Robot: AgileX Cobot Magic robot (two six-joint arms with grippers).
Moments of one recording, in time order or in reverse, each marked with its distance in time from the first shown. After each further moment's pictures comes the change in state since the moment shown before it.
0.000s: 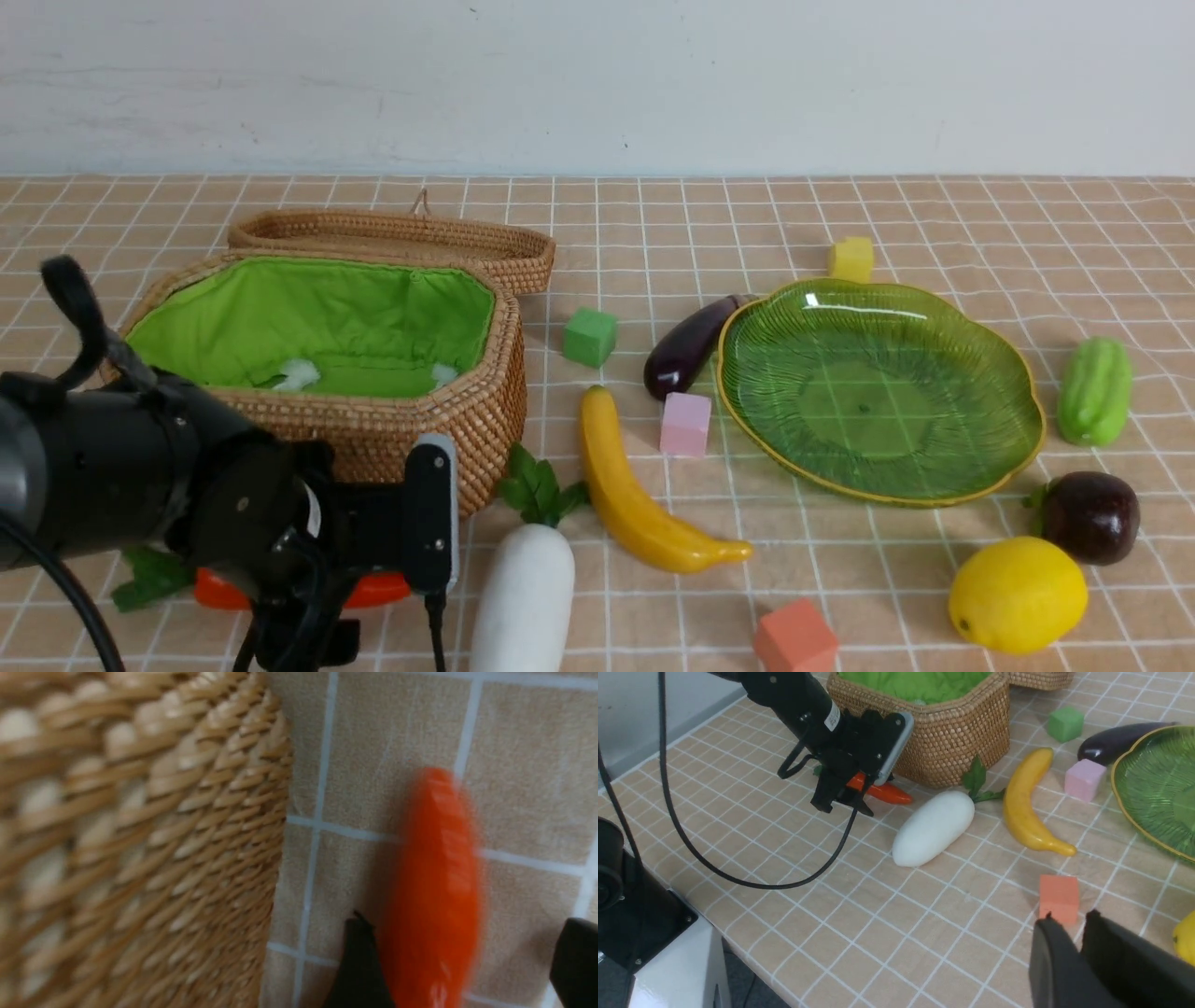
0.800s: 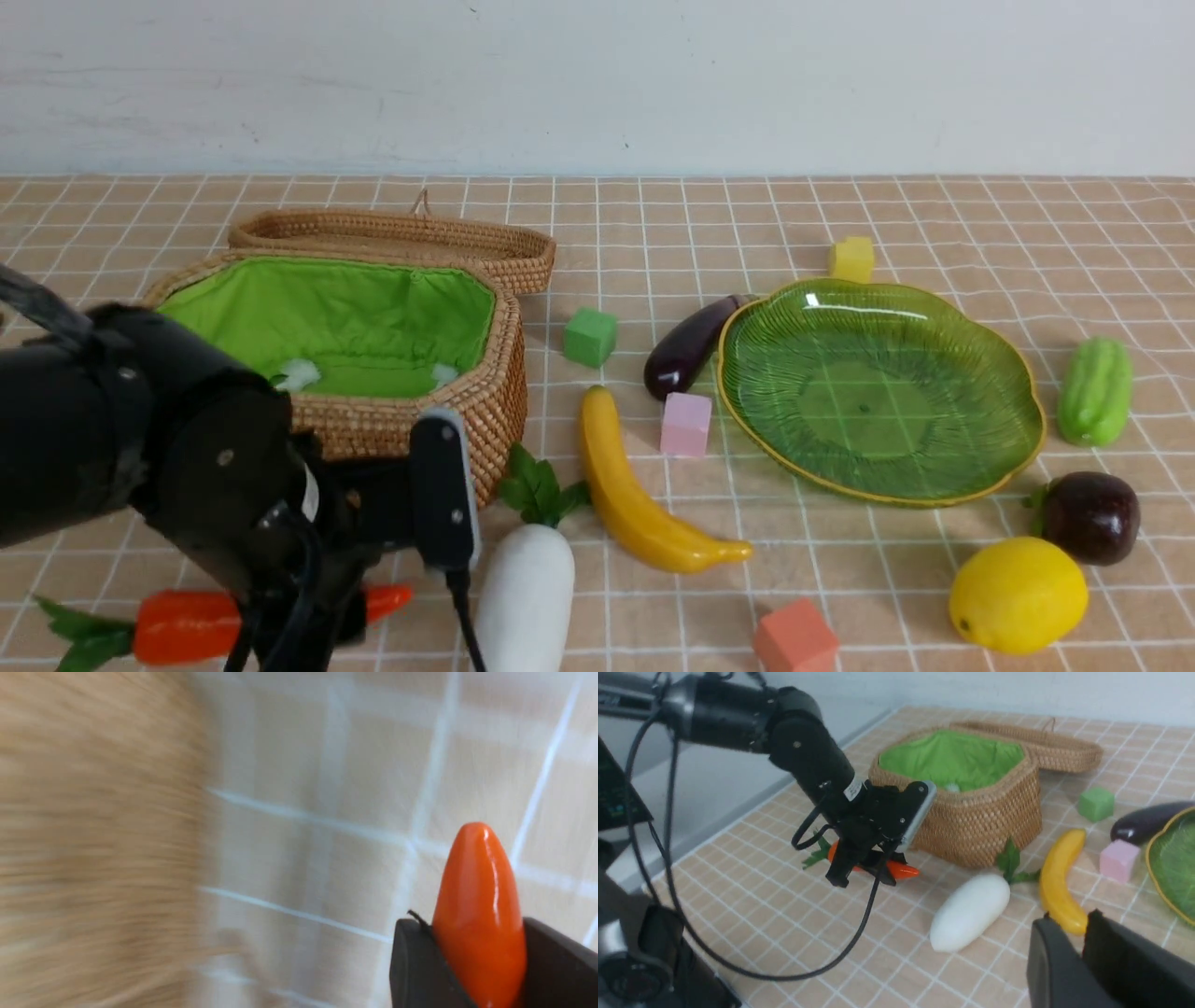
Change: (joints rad) right arm 0.000 0.001 0.000 0.119 -0.176 -0.021; left arm -0.126 -0.227 -0.112 -0.058 0.319 -0.167
